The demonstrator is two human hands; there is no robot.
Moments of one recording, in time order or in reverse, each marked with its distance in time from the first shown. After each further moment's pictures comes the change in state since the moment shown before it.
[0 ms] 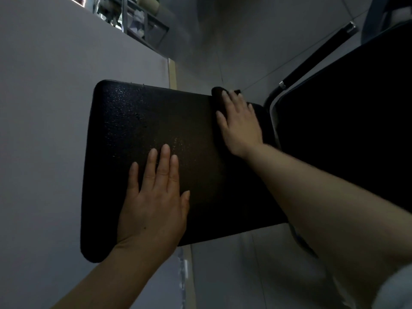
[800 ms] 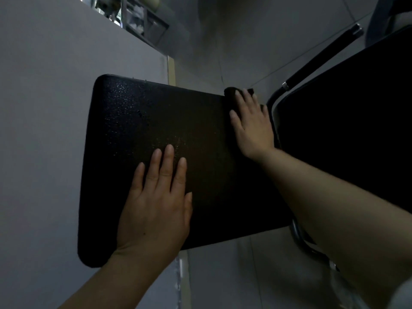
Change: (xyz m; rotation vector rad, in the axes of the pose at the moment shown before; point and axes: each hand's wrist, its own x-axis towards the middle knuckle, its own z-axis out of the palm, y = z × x) left_hand 0.000 -0.001 -0.005 -0.072 0.000 0.022; right_hand 0.000 0.021 0.004 0.029 0.042 0.018
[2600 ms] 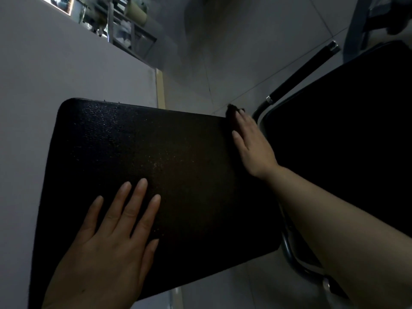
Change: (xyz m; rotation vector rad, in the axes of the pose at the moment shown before) left_hand -0.009 -0.033 0.004 0.039 -0.054 0.188; right_hand 0.003 0.049 -0.009 0.122 -0.030 -0.006
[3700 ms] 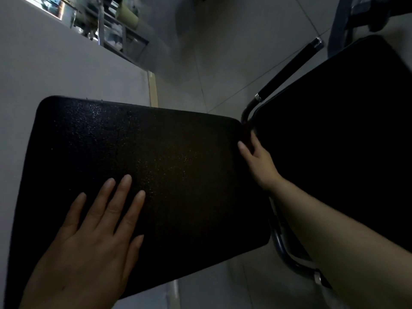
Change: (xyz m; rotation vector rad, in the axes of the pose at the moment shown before) left_hand 0.003 0.000 0.010 0.036 0.106 0.018; right_hand -0.041 0.019 -0.004 0.622 0.017 0.302
